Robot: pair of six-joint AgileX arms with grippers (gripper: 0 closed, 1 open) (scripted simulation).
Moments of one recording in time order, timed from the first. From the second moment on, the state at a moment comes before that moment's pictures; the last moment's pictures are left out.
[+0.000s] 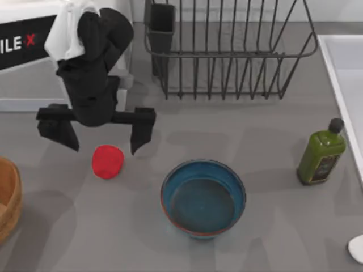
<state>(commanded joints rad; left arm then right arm) -0.41 1.99 1.49 -1.07 0.01 -0.30 0.00 0.00 0.00 0.00 0.00 0.00</state>
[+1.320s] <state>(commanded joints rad) -0.41 2.09 1.34 -0.82 0.01 -0.30 0.00 0.00 0.00 0.00 0.00 0.00</state>
